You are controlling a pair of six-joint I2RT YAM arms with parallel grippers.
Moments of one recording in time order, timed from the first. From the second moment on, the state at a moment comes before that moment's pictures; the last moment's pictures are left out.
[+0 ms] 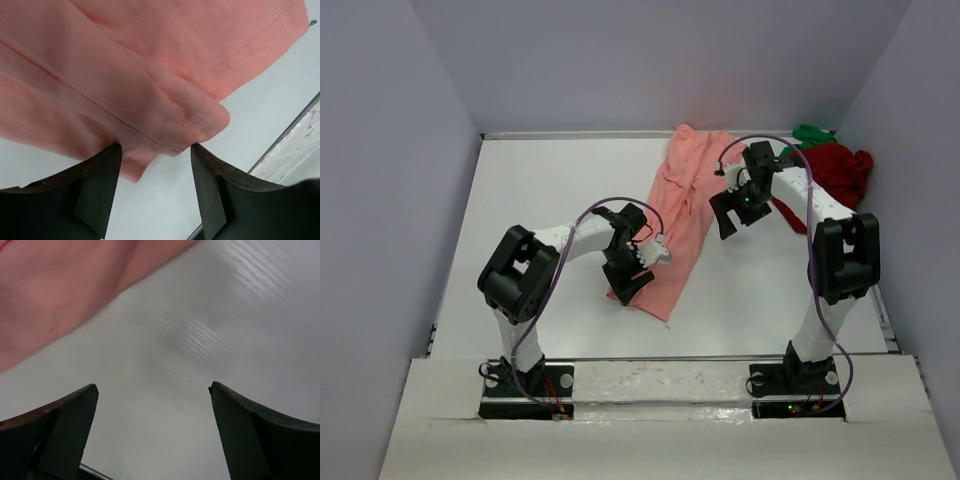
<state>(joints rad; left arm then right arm) -0.67 1.81 1.17 -0.87 0.35 0.46 0.19 1.83 1.49 -0.93 -0.28 -0.33</state>
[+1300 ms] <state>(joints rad) -0.96 2.05 1.65 -1.12 0.54 0.52 0.25 2.45 2.22 -1.05 -0.32 -0.37</state>
